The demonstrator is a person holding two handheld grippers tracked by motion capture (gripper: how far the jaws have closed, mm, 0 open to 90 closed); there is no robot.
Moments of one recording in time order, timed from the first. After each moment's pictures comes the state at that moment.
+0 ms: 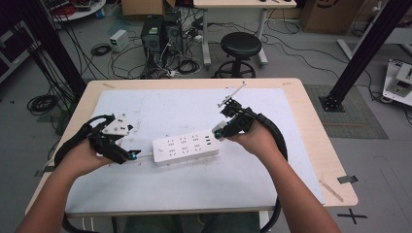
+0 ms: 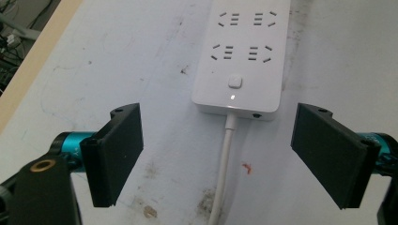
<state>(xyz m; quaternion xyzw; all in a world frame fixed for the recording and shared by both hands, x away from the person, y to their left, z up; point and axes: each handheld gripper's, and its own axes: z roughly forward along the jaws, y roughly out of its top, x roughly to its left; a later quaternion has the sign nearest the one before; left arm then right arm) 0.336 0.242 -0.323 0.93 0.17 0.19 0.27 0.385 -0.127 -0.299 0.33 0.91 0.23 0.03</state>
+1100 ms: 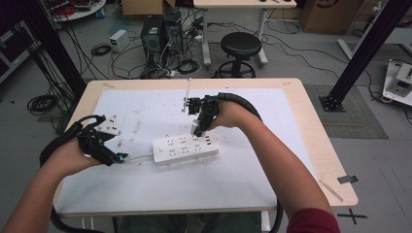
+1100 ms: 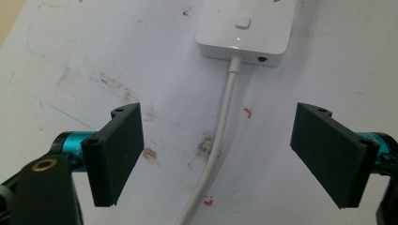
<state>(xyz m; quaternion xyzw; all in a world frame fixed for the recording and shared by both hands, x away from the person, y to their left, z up) 0.330 0.267 -0.325 0.94 0.21 0.16 0.23 0.448 -0.035 -0.317 0.02 0.99 0.11 0.00</state>
